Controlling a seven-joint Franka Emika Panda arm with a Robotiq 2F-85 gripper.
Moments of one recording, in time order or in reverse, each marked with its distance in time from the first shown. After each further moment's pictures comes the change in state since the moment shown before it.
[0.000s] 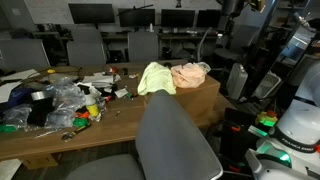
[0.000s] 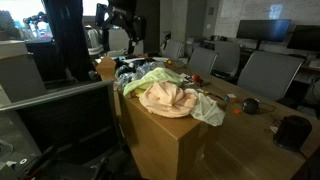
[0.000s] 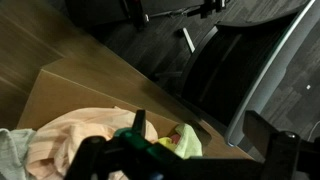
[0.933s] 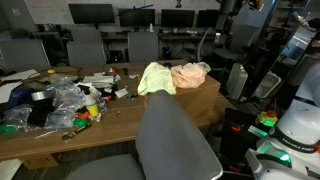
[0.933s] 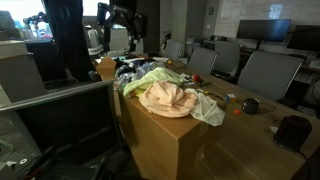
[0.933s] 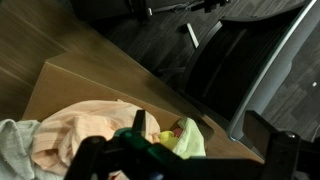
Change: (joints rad) arm -0.011 0.014 0.022 0.014 -0.004 0.020 0.004
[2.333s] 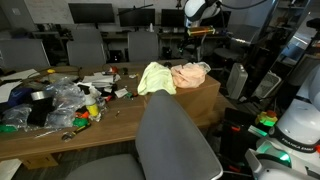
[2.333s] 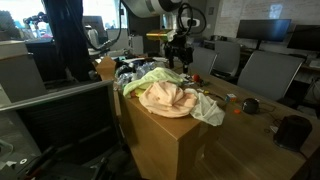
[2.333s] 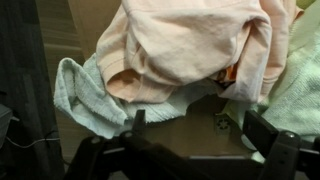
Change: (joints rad) arm -0.124 0.708 0.045 0.362 -0.122 0.465 0.540
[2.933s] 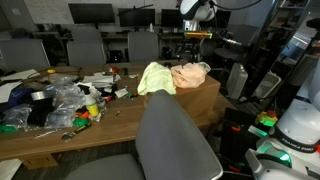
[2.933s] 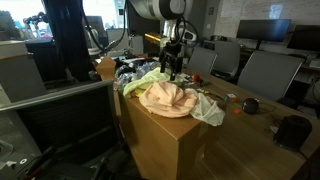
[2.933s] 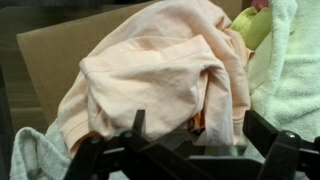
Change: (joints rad) arm -0.008 0.066 0.001 0.051 0.246 -0.165 -0.017
